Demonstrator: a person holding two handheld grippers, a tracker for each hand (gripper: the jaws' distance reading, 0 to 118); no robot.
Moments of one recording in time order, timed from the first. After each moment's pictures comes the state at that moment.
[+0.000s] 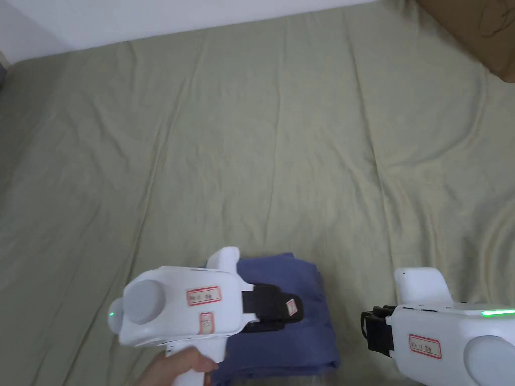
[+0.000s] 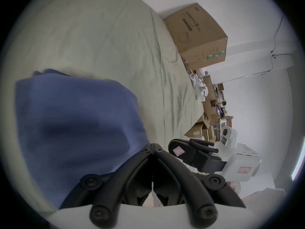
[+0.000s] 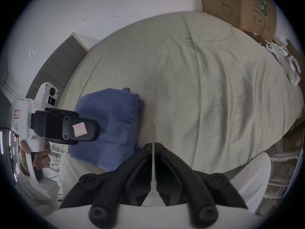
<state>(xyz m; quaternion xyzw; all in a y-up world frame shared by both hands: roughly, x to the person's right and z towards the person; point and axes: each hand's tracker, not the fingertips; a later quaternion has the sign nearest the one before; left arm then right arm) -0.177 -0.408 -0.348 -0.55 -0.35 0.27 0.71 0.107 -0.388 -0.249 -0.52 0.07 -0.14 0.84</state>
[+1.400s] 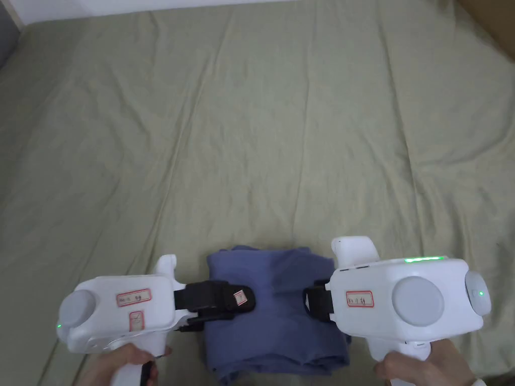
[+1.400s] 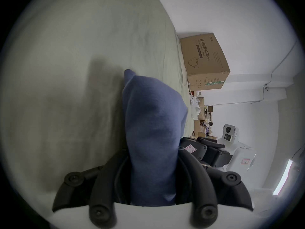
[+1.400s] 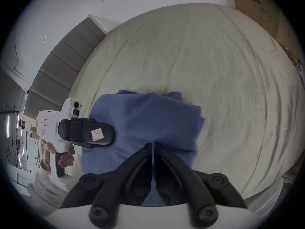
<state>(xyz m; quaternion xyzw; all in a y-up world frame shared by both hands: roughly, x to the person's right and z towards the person) -0.305 -0.480 -0.379 -0.54 -0.33 0.38 0.68 0.018 -0.399 -0.322 -0.55 0.16 -0.12 0.81</state>
